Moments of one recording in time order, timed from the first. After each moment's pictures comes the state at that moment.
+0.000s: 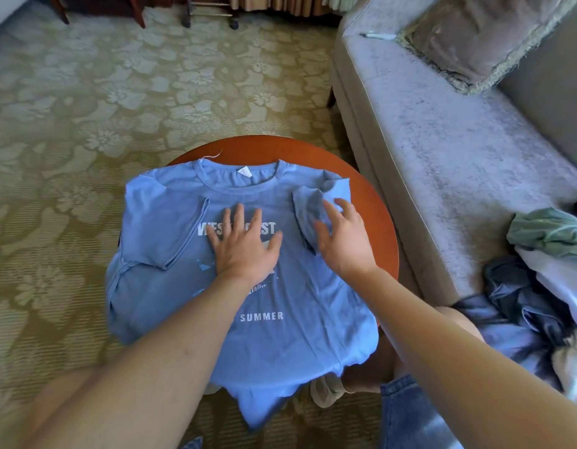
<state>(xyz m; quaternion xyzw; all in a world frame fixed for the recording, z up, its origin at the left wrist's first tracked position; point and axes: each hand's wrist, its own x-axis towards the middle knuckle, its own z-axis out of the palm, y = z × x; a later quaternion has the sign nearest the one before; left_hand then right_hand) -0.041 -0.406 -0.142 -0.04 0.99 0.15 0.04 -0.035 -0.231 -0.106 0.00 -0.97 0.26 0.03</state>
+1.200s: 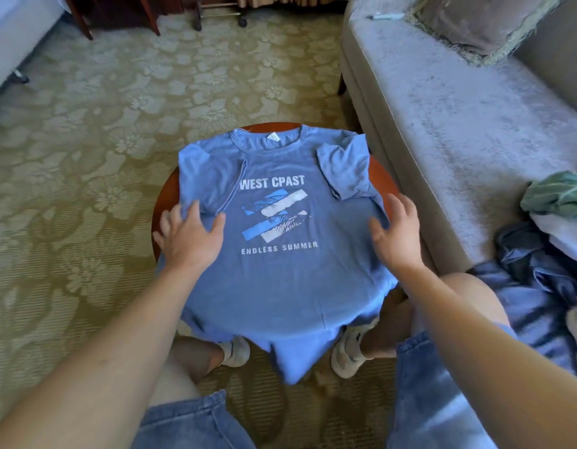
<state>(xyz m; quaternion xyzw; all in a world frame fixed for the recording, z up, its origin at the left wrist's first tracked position) -0.001 -0.501 -0.115 -0.19 0.96 0.18 -0.01 0.016 -0.168 -0.130 -0.12 -0.91 0.38 0.11</state>
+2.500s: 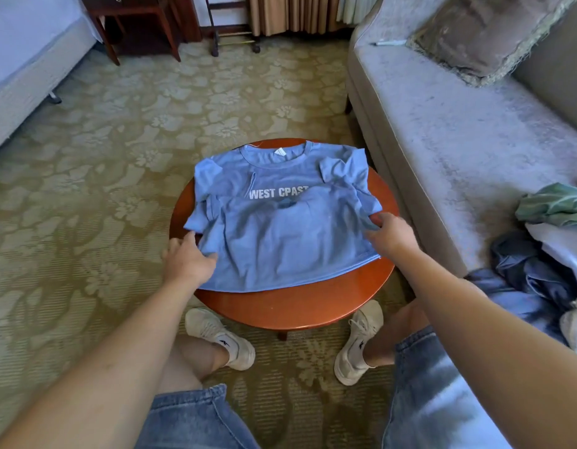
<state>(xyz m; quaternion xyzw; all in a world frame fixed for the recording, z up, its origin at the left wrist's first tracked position) 0.031 -0.532 -0.118 -0.23 0.95 0.17 0.09 0.003 -0.165 -0.105 -0.16 -0.94 0.29 -0.11</state>
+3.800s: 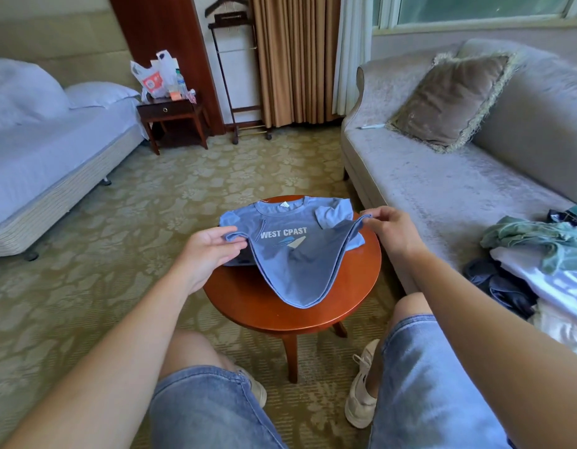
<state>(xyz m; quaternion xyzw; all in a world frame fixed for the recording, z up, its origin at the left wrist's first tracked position) 0.118 -0.492 0.032 -0.07 0.74 0.67 0.02 0.089 -0.158 0.018 -0.06 -0.78 0.61 0.08</state>
